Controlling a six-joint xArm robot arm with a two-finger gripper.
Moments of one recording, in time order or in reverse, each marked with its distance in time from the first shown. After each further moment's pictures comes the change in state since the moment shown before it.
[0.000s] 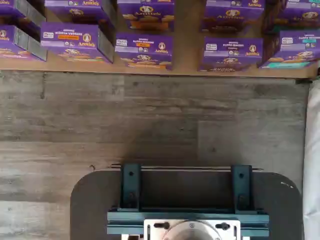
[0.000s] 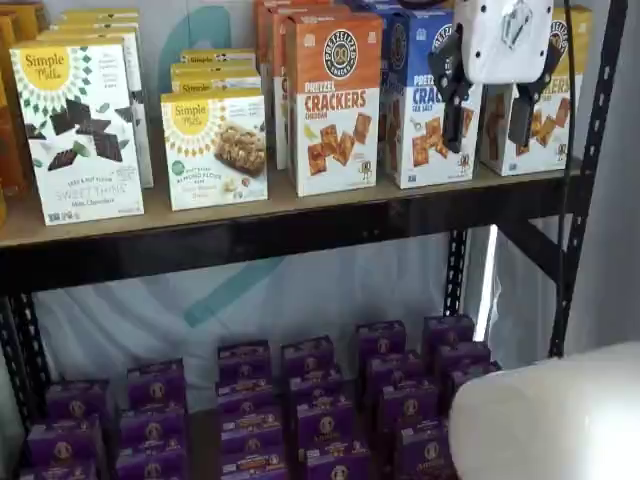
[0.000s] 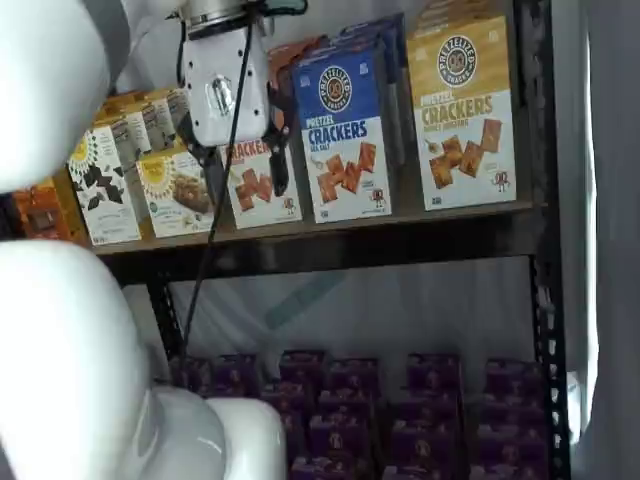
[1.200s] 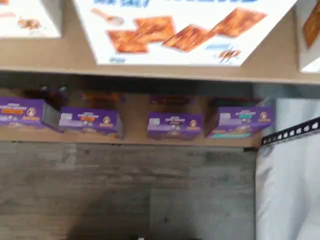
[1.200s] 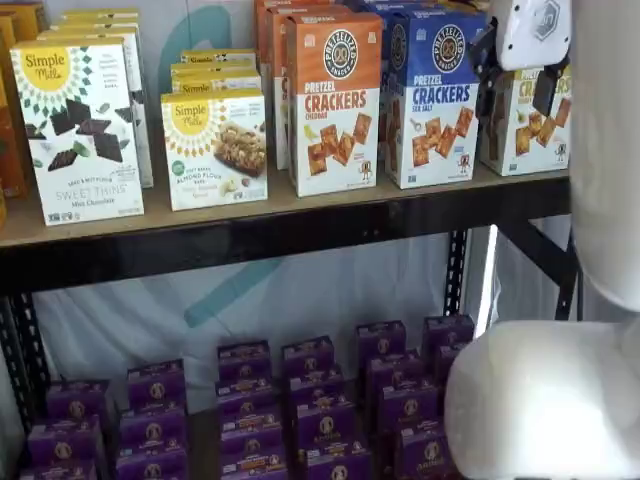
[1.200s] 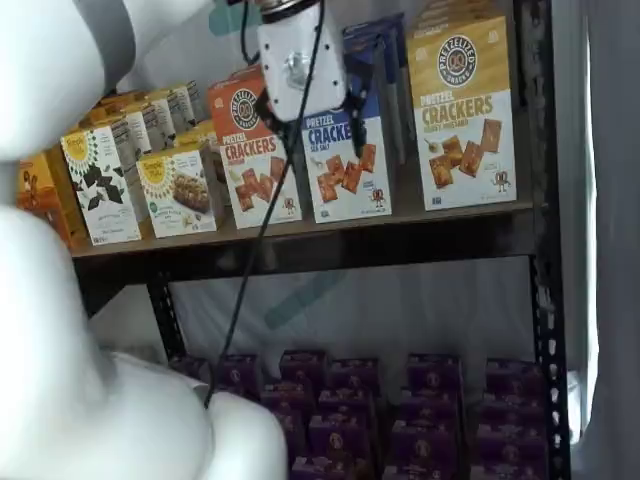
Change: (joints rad) arm -0.345 0.084 0.014 -0.026 -0.289 -0.347
